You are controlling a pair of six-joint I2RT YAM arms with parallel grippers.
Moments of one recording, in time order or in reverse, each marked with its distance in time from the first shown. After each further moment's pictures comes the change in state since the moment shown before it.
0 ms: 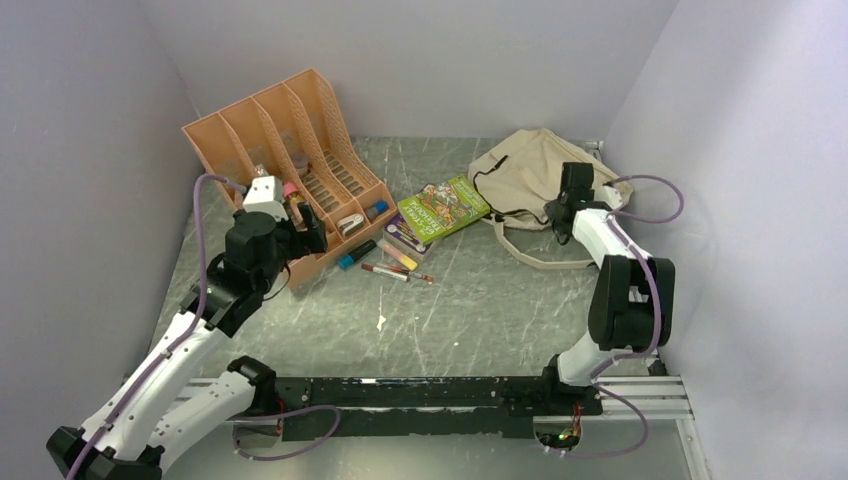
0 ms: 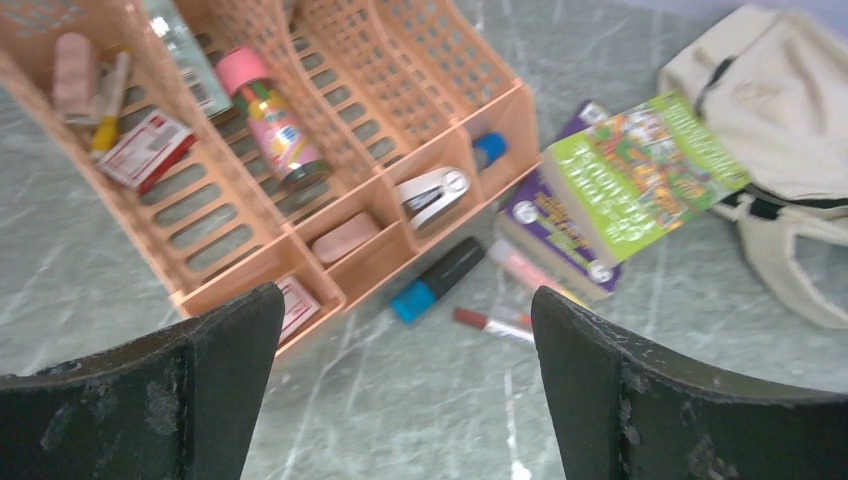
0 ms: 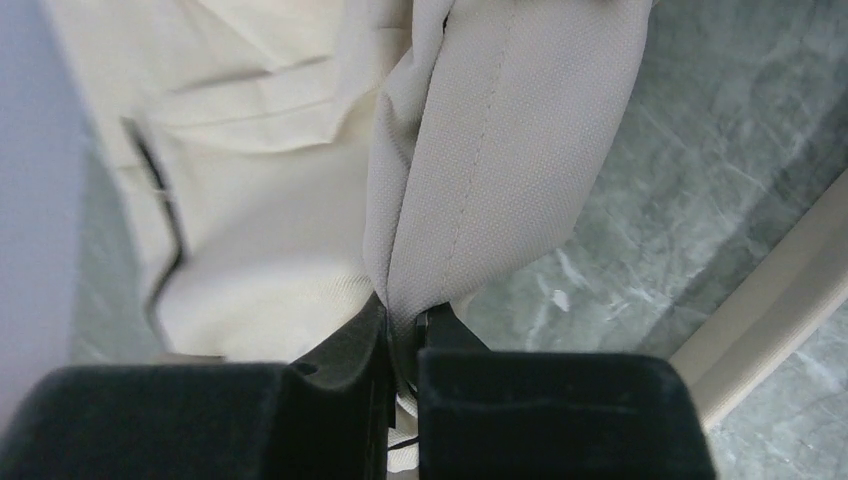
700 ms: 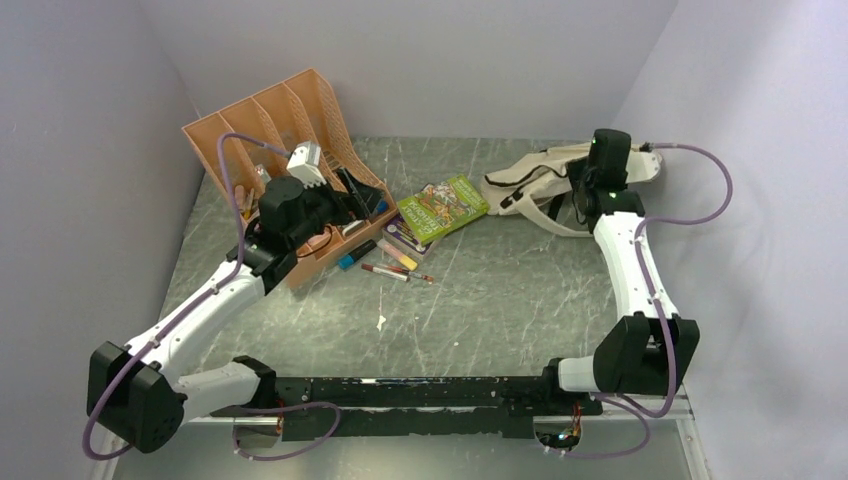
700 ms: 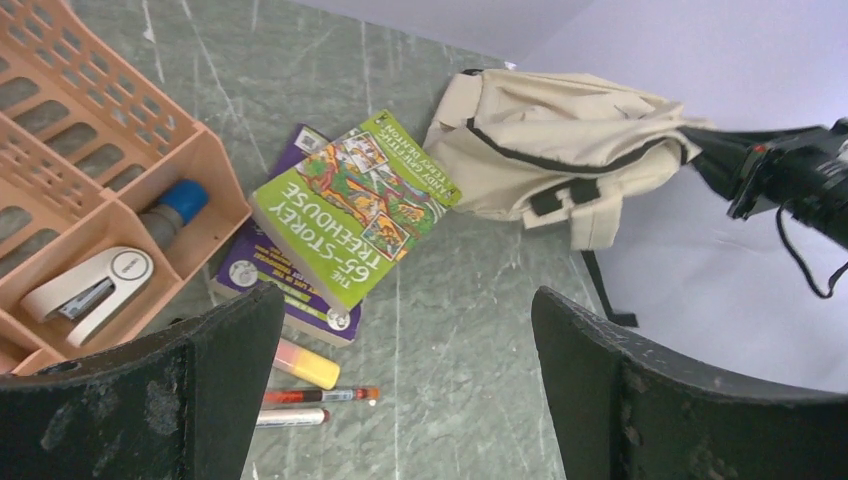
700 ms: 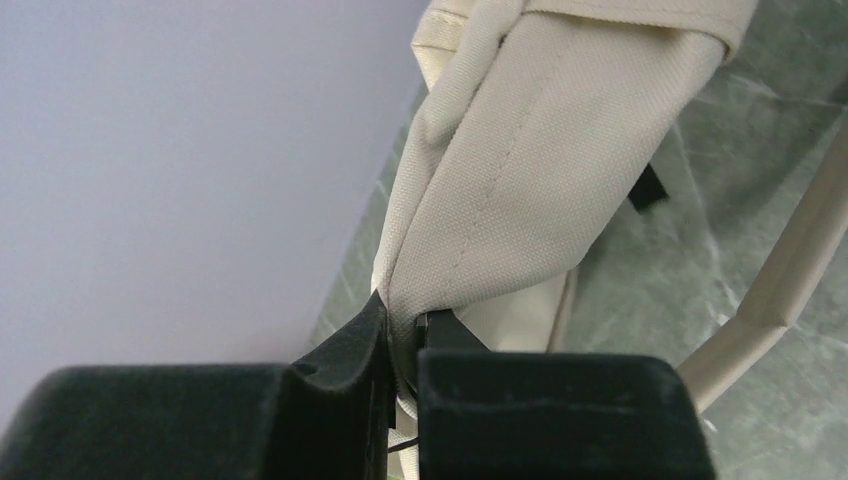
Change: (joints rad) left arm 0.000 0.340 0.067 0.475 0.438 -0.269; right arm 0.000 -0.274 0.156 -0.043 0.003 0.022
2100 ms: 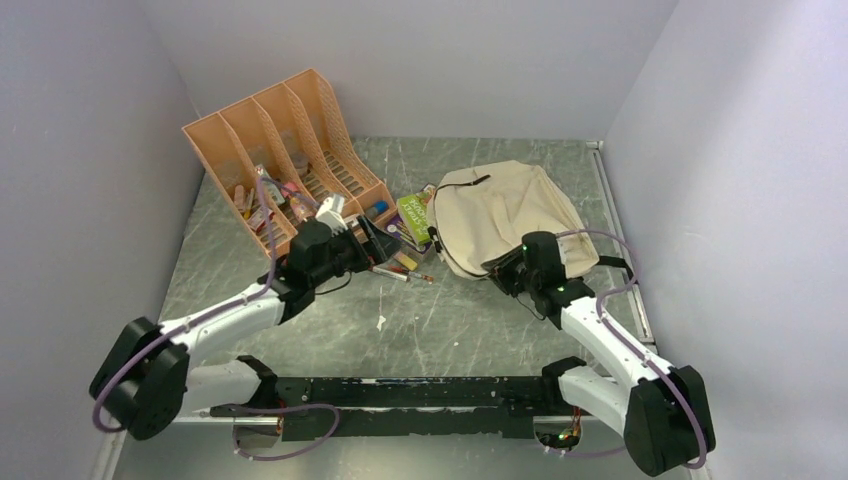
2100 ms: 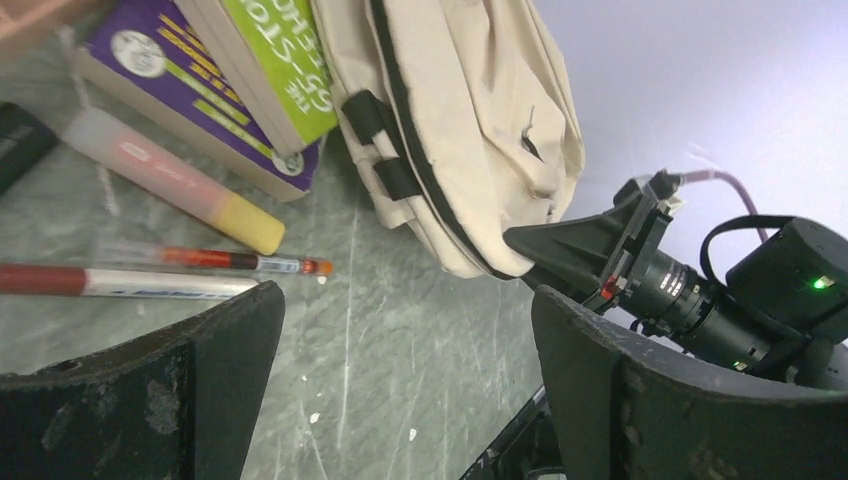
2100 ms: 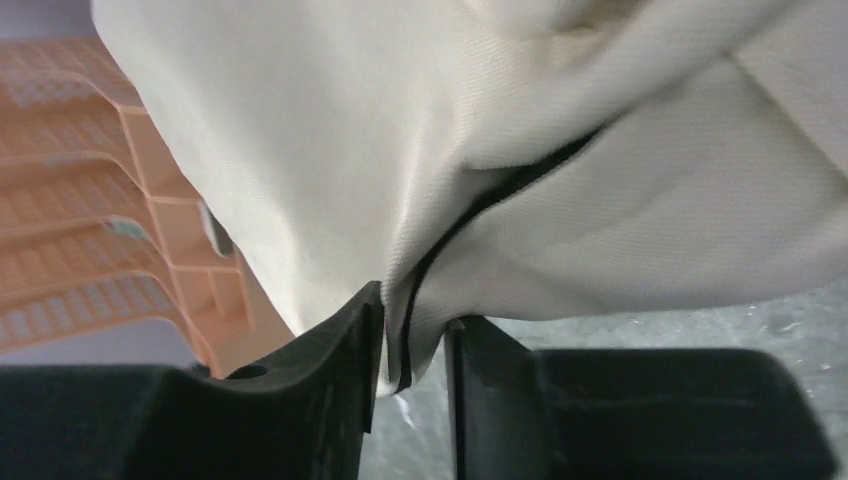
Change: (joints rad) left arm -0.110 0.030 -0.332 0.253 0.060 -0.261; right arm 0.390 -0.360 -0.707 0.142 -0.276 0.169
